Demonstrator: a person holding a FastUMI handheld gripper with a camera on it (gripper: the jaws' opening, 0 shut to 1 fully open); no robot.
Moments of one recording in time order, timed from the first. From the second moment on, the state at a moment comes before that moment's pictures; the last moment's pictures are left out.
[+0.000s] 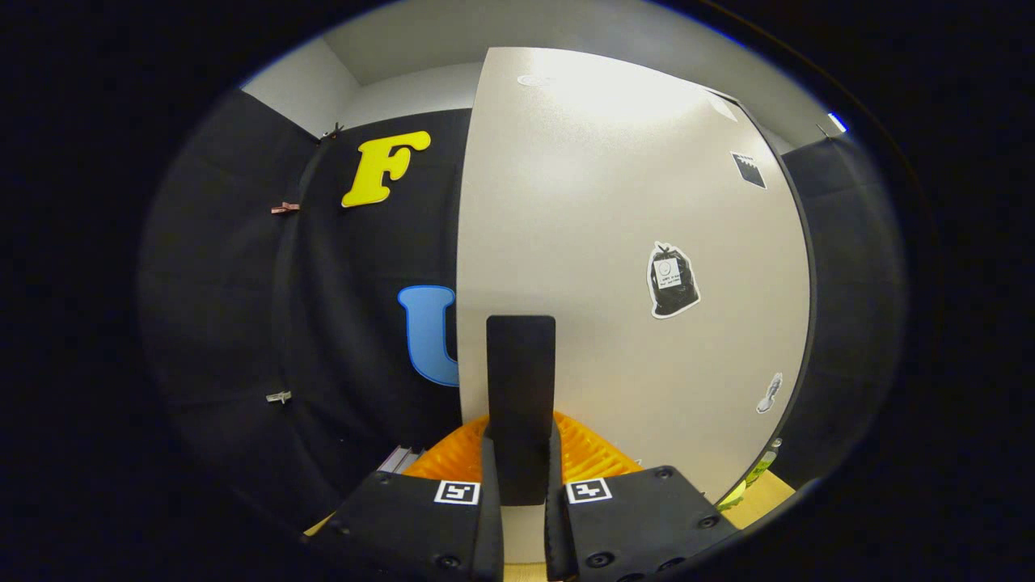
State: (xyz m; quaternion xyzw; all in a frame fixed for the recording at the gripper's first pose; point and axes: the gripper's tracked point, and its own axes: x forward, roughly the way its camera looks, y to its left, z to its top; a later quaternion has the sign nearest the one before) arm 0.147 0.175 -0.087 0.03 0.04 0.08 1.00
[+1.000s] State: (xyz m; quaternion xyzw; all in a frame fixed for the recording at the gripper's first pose) arm 0.002 0.039 -0.069 0.07 0.05 0.13 0.99
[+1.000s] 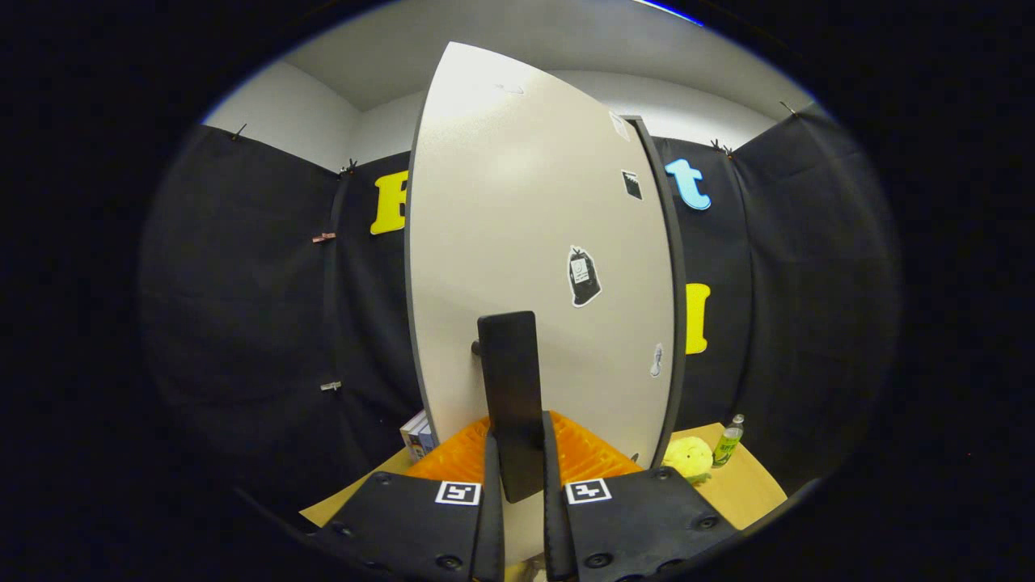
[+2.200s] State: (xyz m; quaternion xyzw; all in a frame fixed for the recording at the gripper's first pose) arm -0.001 -0.155 -0.061 0.06 0.07 0.01 1.00
